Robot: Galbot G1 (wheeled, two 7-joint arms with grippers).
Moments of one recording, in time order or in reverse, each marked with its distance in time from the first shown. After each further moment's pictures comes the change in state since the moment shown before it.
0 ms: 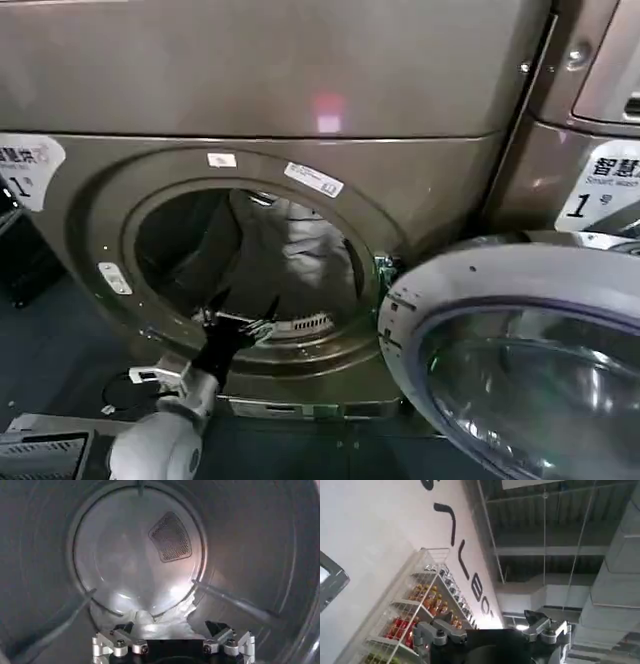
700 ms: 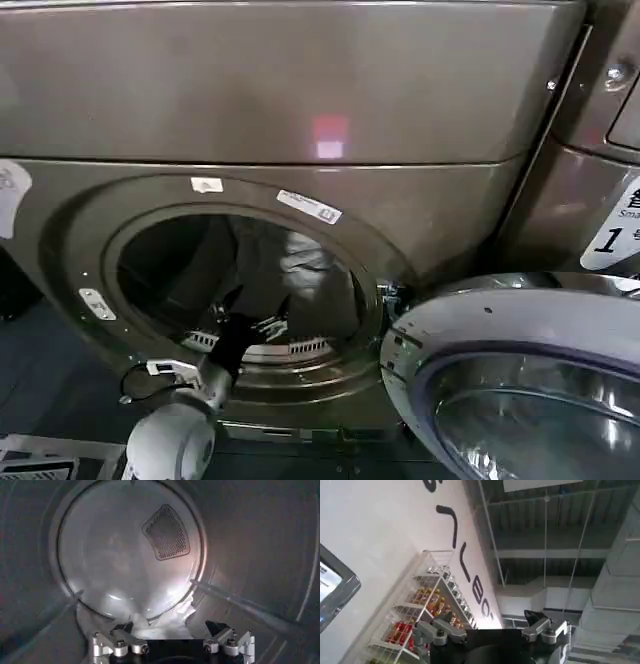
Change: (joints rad) left arm -0.046 0.030 -0.030 0.026 0.334 -0.064 0.066; right arm -0.028 0.012 0.064 0.034 -0.059 -0.033 0.024
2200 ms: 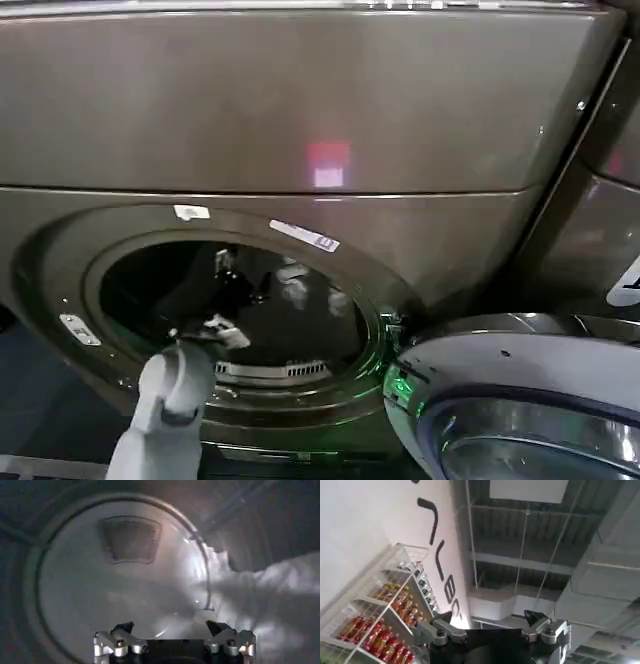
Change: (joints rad) left arm -0.660 -0.115 -0.001 0.550 1.077 -0.428 1.044; right arm -0.214 0.004 0.195 0.029 0.089 -0.018 0.011
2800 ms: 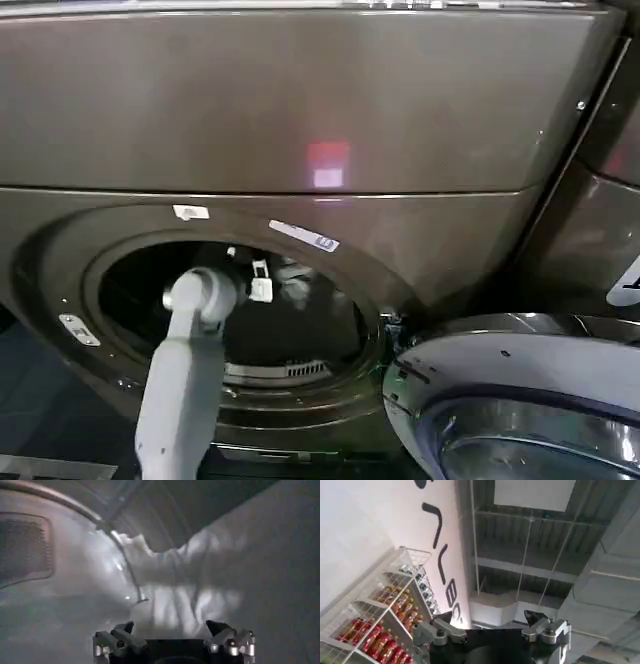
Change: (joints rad) left arm -0.266 0.009 0.060 0.417 -0.078 0.025 0.095; right arm 0.003 0.012 -0.053 0.004 0.004 0.009 -0.008
